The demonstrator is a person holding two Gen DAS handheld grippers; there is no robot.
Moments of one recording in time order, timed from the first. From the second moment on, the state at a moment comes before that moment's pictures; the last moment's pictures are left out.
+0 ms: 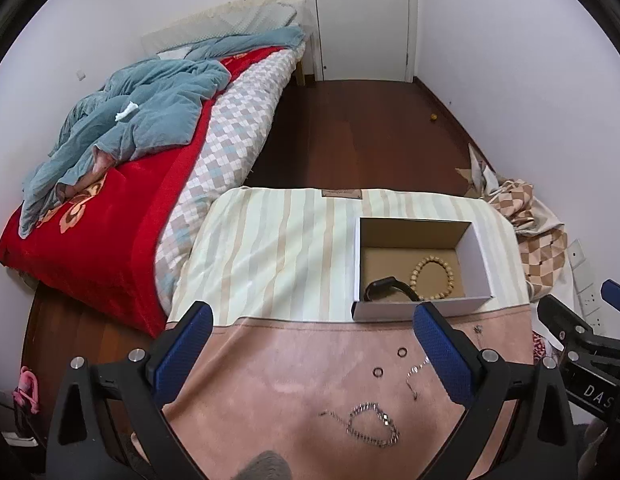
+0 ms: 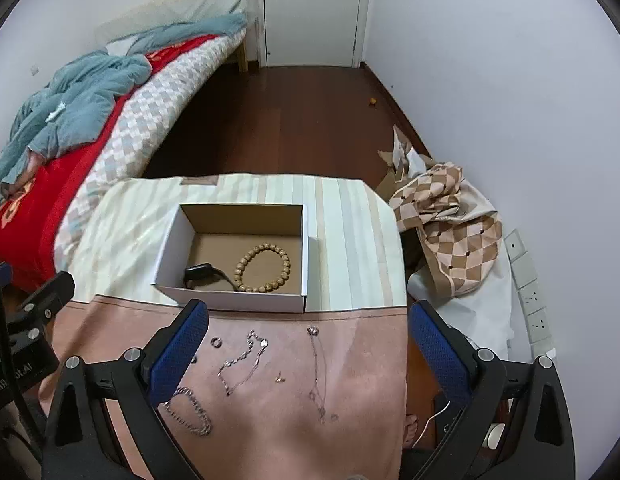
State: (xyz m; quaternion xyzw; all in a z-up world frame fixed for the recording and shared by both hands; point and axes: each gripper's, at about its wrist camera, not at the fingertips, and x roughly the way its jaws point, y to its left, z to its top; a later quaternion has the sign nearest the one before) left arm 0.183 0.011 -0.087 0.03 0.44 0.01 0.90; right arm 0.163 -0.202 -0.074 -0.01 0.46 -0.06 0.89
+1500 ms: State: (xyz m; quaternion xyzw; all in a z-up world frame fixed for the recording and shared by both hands) left arm 0.134 -0.015 -0.274 0.04 0.57 -0.07 0.82; right arm 0.069 -0.277 -0.239 0.11 0.57 -0.12 0.80
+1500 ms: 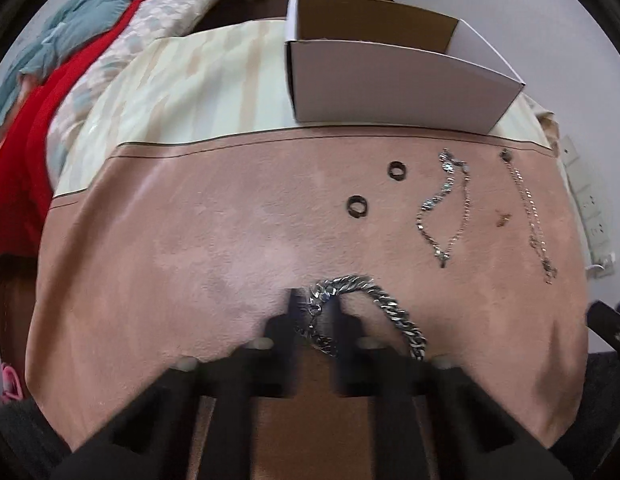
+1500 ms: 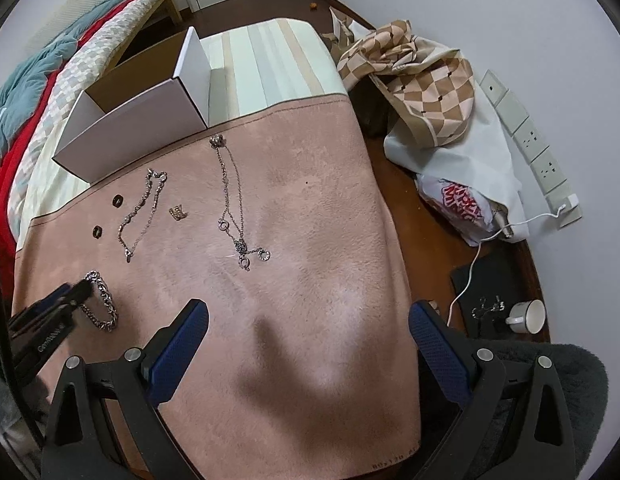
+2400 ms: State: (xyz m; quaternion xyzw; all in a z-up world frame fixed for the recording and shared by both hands) left arm 0.165 0.024 -0.240 -0.03 0.55 -0.07 0.83; right arm 0.142 -0.196 -0.271 0.05 0.52 0.00 0.86
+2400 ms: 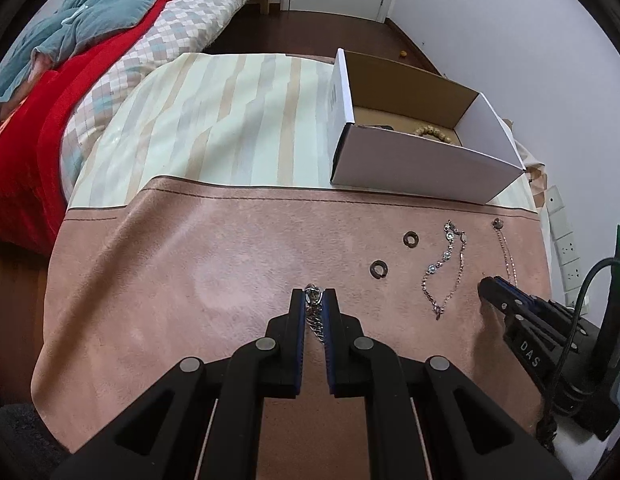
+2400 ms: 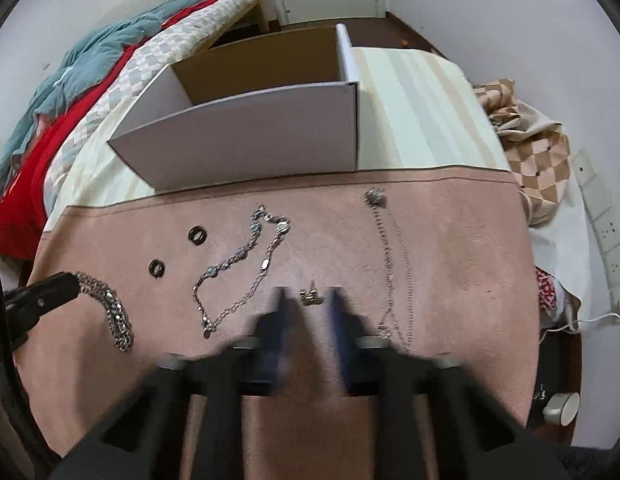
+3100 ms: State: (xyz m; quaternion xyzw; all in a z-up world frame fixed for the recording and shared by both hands) left arm 0.235 -0.025 -0.101 -0.05 0.46 -0.18 0.87; right arm 0.203 -0.217 -0.137 0.12 0.44 0.08 0.89
